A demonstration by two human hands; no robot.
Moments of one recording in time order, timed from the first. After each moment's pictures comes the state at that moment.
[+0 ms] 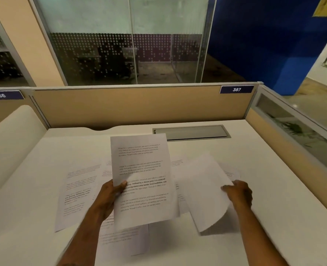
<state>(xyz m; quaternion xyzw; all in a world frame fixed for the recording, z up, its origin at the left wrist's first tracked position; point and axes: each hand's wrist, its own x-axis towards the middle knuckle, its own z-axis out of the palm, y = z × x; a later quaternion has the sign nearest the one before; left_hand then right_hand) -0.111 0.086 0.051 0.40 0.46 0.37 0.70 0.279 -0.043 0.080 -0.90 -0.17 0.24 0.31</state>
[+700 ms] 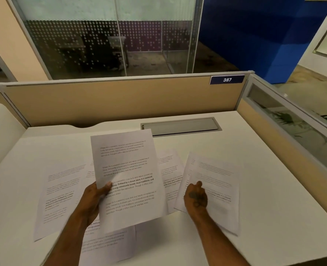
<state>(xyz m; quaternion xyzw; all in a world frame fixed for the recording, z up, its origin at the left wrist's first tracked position) -0.100 0.091 0.046 0.39 0.46 0.38 0.70 0.215 0.000 0.004 -0.89 -0.44 0.14 0.02</state>
